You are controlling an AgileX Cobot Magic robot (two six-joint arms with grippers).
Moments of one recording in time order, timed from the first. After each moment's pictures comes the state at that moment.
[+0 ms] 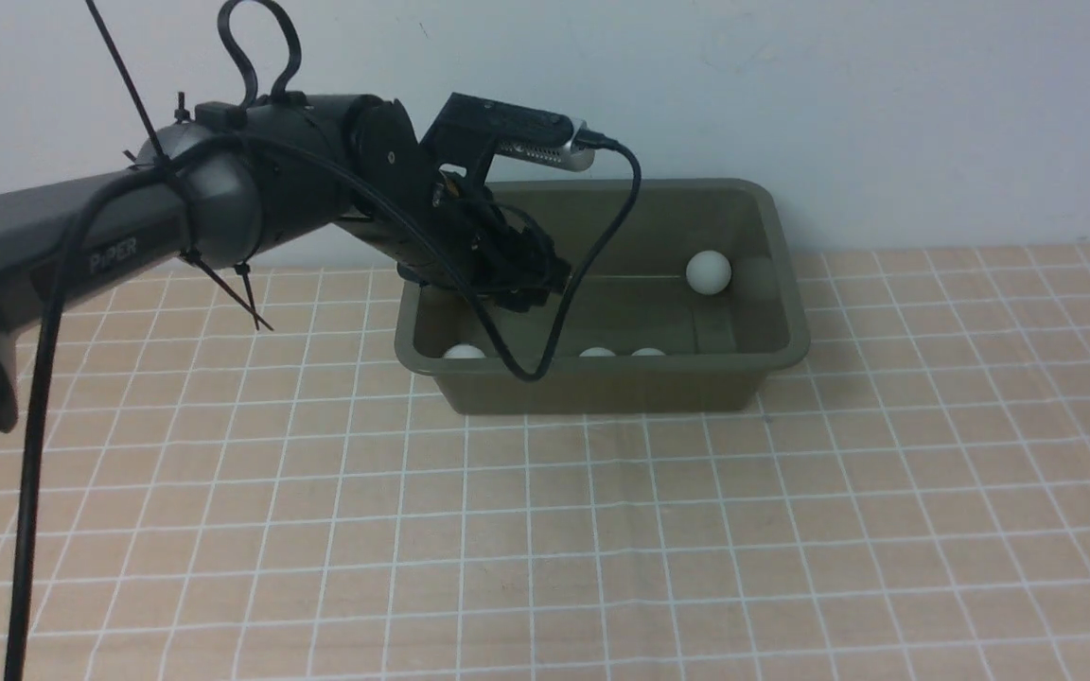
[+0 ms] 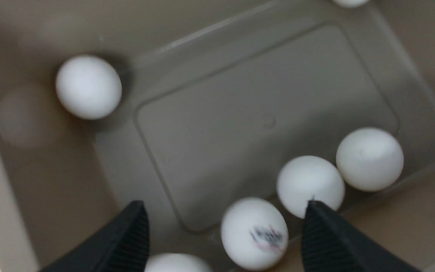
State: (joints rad) right arm 0.34 0.65 -1.05 0.05 1.19 -0.18; left arm -0.38 2.02 -1.60 -0.22 0.54 0.18
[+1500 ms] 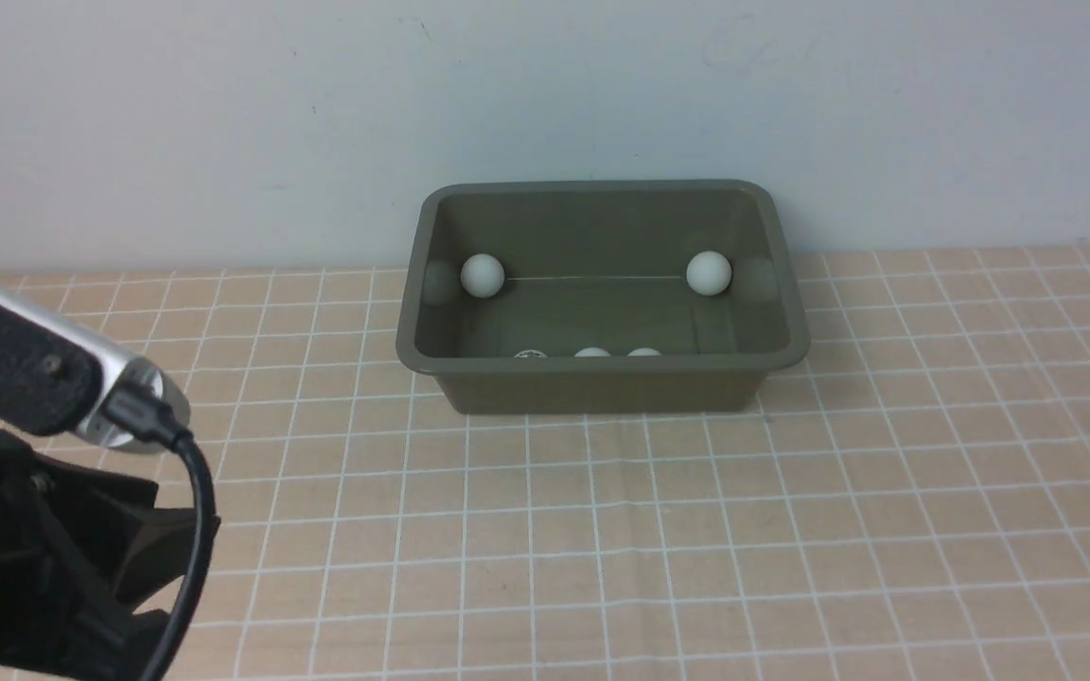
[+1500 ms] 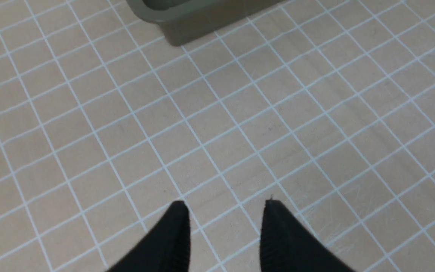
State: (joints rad) right arm 0.34 0.18 -0.53 -0.54 0.82 0.36; left arm -0.38 0.77 -0.75 -0.15 0.82 0.15
